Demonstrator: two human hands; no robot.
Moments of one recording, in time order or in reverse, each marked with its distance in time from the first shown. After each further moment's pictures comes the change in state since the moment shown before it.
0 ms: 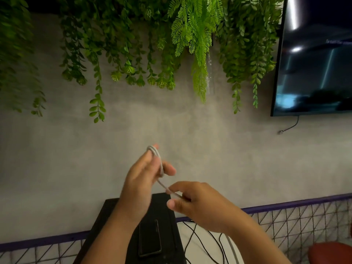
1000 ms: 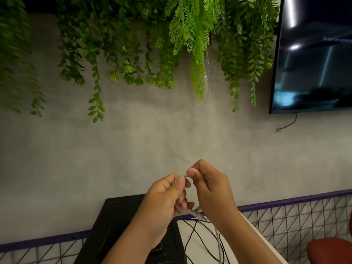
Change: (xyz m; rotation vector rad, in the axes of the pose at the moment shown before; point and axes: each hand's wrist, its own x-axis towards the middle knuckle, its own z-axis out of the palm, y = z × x) left_hand -0.026 0.006 0.033 -0.175 -0.071 -0.429; right_hand 0.001 0.012 0.012 0.365 0.638 -0.112
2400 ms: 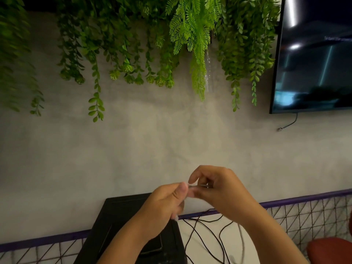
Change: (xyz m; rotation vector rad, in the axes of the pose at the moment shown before) left_hand 0.013 -0.013 -0.025 0.549 -0.274 0.142; right_hand 0.007 -0.003 -0.029 -0.204 -0.294 0.002
